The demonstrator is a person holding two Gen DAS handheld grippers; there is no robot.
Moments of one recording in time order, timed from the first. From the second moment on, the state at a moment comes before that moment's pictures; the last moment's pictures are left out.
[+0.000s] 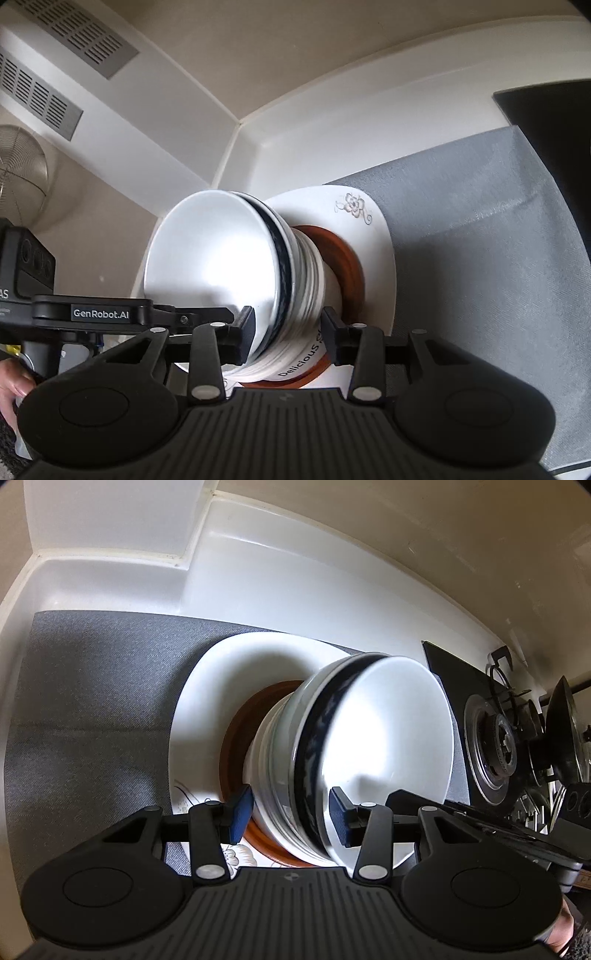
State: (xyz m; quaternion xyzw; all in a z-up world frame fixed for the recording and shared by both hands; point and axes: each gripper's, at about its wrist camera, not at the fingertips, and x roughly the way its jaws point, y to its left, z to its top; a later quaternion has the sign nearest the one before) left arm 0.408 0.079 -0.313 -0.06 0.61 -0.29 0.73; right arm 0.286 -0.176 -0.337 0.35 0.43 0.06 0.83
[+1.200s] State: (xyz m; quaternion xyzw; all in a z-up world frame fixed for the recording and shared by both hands) left arm 0.129 0.037 -0.045 0.06 0.44 -0.14 0.89; right arm 0.087 -0.120 -0.087 0.11 0.44 -0.08 0.89
